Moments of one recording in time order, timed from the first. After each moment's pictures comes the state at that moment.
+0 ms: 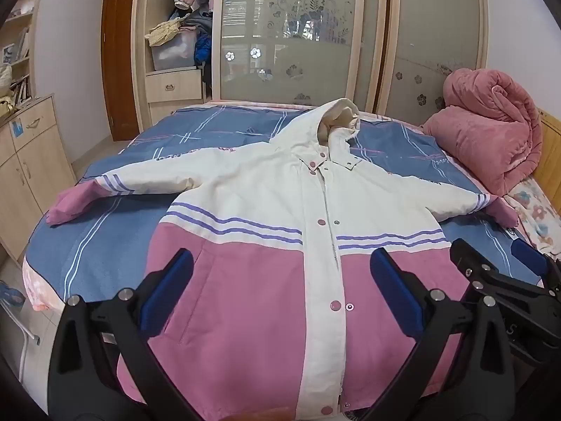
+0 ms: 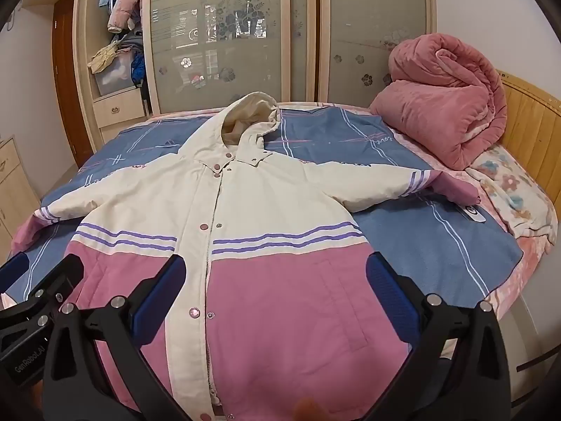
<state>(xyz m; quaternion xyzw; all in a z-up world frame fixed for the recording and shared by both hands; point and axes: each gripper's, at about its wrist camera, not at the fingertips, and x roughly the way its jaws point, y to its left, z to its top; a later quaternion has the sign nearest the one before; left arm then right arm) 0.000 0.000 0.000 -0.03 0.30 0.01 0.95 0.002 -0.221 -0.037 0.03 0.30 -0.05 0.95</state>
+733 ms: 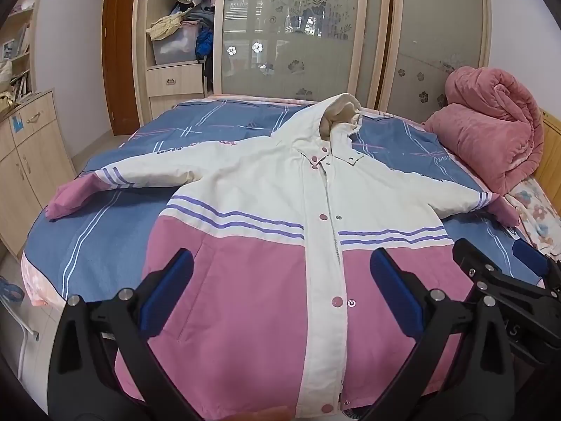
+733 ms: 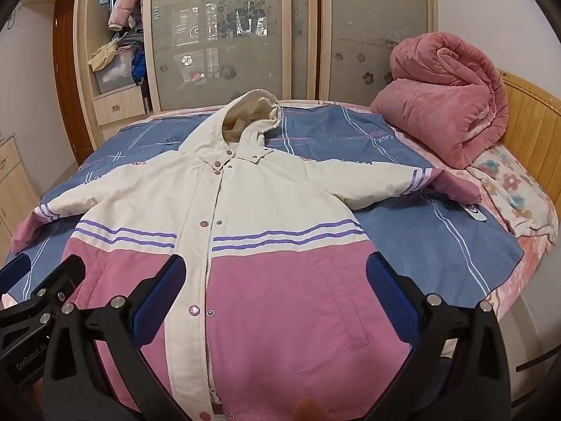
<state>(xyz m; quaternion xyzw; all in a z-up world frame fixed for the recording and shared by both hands) 0.000 0.001 -0.003 -0.03 0.30 0.01 0.95 0.003 -0.220 -0.040 0.03 0.30 -0.05 0.95</state>
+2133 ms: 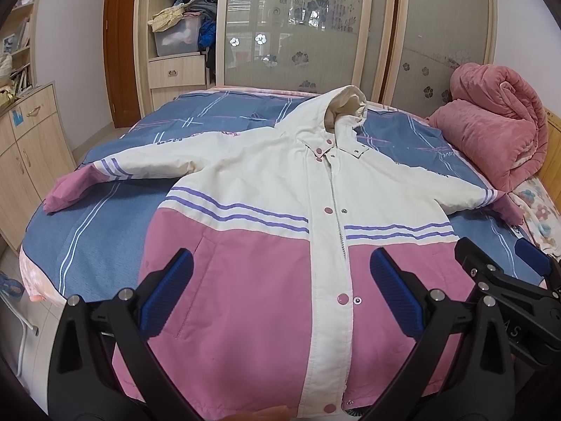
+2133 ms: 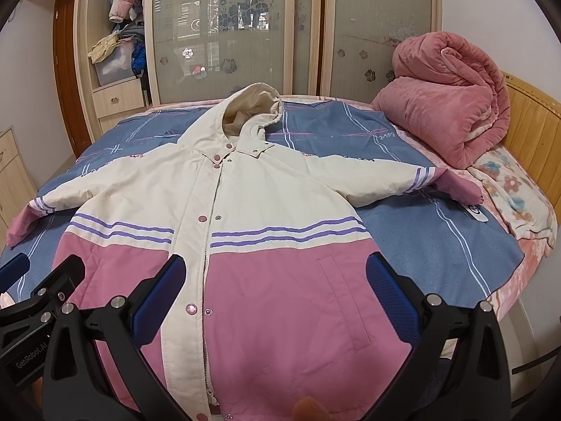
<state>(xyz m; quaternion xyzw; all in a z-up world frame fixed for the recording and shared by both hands) 0.010 0.015 -0.031 -0.04 0.32 0.01 0.95 0.012 -0.216 -0.053 0.02 0.31 -0.05 0.95</state>
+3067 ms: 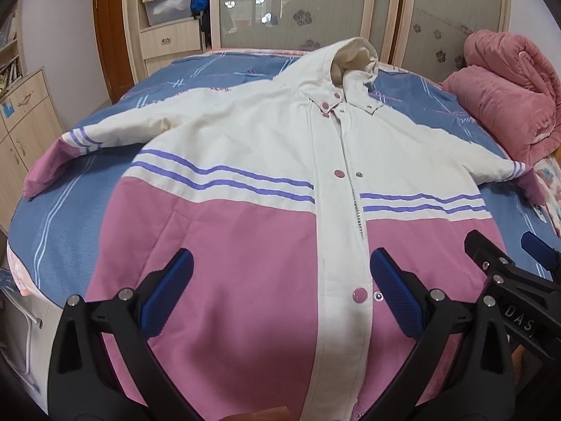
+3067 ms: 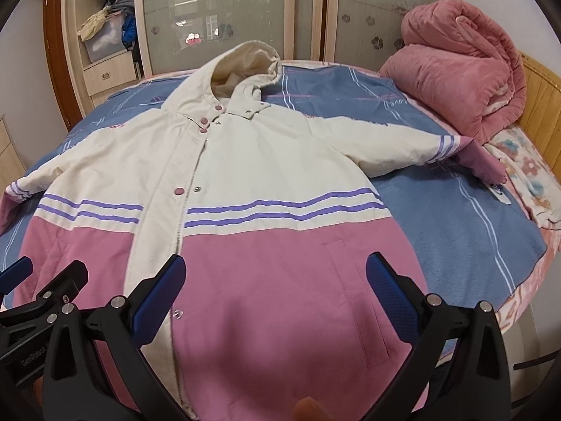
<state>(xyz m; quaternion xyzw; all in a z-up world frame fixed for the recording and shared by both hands) 0.069 -0.001 -0.082 -0.03 0.39 0.02 0.92 0.069 -0.239 -0.108 0.03 0.37 -0.04 0.93</state>
